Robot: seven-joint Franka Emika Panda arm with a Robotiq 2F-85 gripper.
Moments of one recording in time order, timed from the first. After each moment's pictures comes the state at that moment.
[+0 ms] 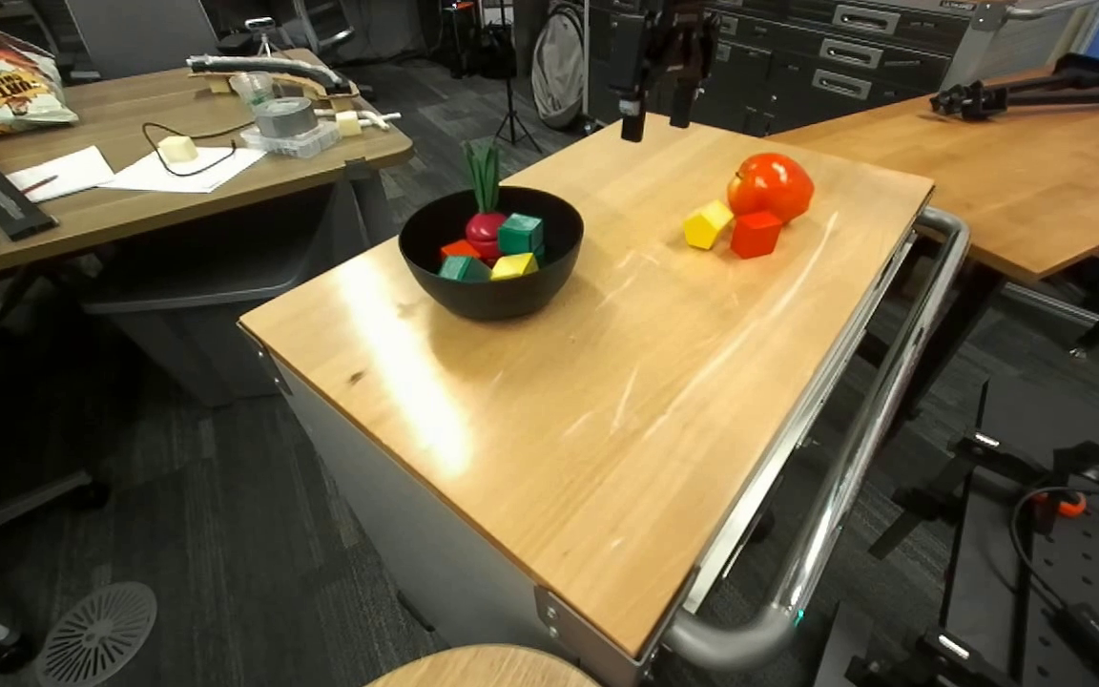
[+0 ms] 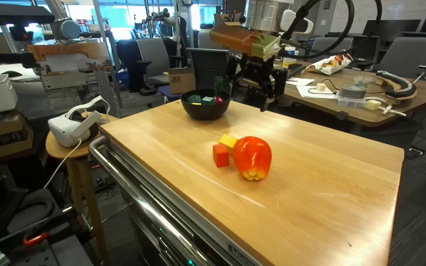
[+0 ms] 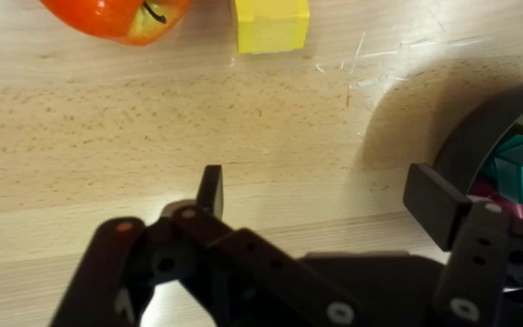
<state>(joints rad) -0.14 0.29 -0.06 -1.83 0.14 2.08 -0.22</state>
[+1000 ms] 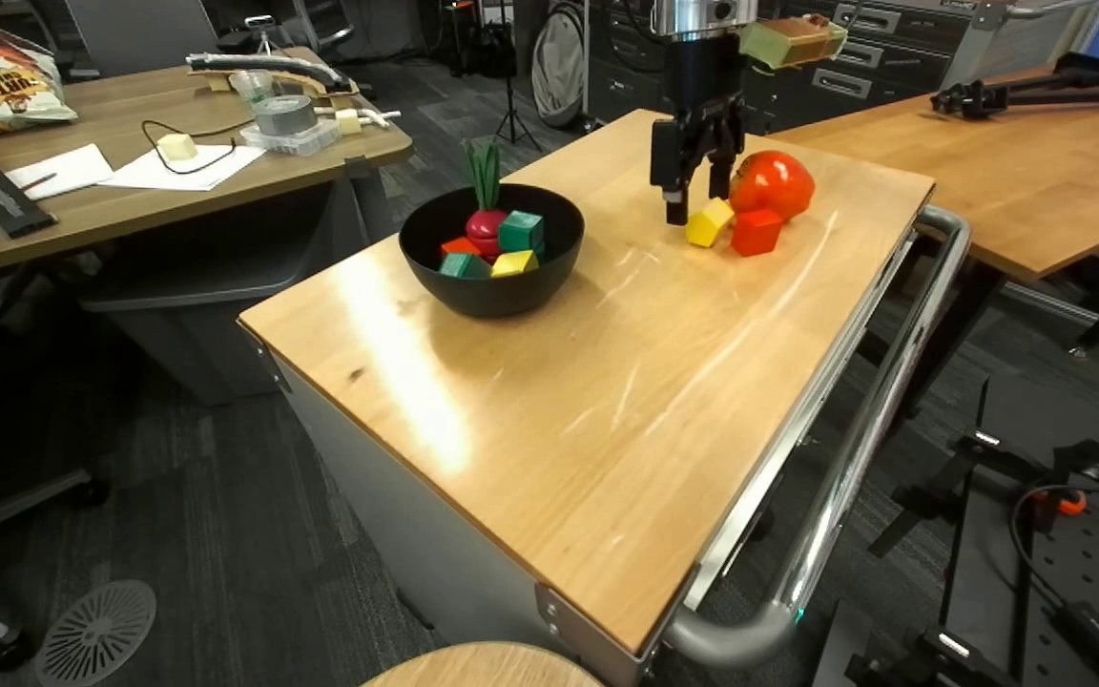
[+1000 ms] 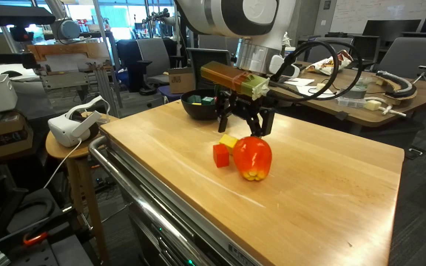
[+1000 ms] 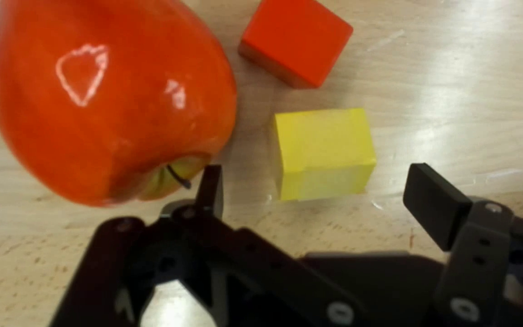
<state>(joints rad) -0.14 0.34 -0.07 -1.93 0.06 2.06 -0.20</state>
